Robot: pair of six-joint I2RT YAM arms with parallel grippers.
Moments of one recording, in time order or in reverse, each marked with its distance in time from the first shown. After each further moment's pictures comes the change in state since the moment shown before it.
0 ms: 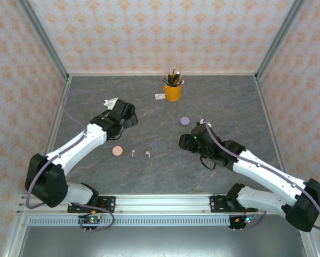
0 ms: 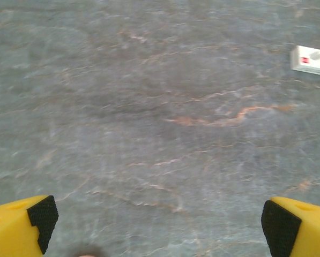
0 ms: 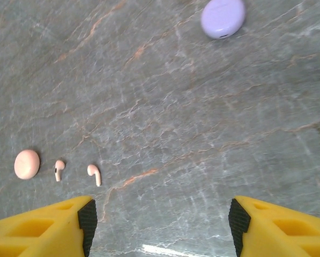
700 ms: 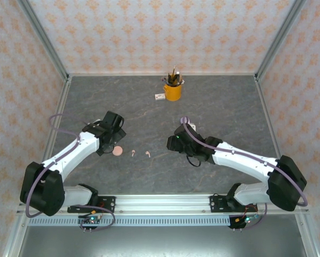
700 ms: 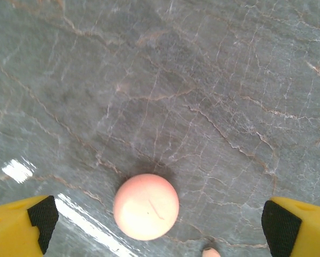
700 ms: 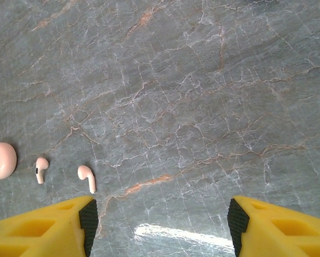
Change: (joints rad) left arm 0.103 -0.070 -0.185 -0.150 0.169 -0.409; right arm 0.045 0.261 0.026 0.151 -0.012 0.018
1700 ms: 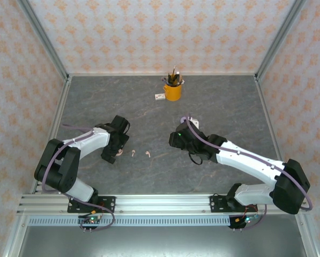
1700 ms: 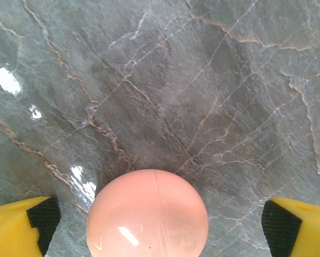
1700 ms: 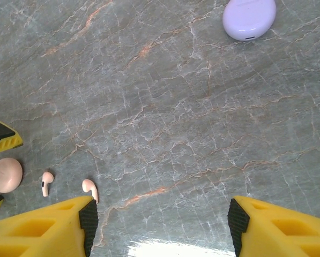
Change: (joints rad) left arm 0.001 0.241 -0.046 0.114 0.132 -0.346; right arm 0.000 -0.051 0.057 -0.087 0.076 -0.023
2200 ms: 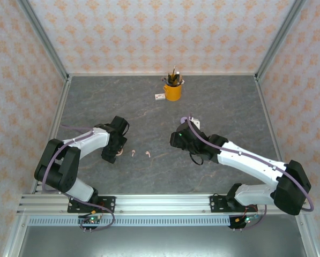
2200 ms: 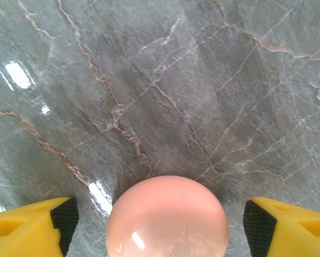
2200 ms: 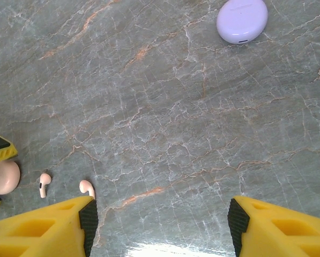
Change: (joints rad) left arm 0.007 0.006 -0.006 -0.023 0.000 -0.030; right arm 0.000 -0.015 0.000 -0.015 0.011 0.000
